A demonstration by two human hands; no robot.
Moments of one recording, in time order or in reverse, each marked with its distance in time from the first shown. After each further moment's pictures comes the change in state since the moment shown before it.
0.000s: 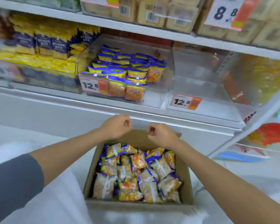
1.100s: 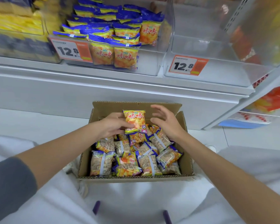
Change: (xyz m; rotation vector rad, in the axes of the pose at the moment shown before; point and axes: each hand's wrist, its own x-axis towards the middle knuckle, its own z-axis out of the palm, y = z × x) left_hand -0.014 -0.017 0.079 -0.896 -0.304 -0.576; right_hand -0.047 0.040 0.042 0.679 0.082 0.183
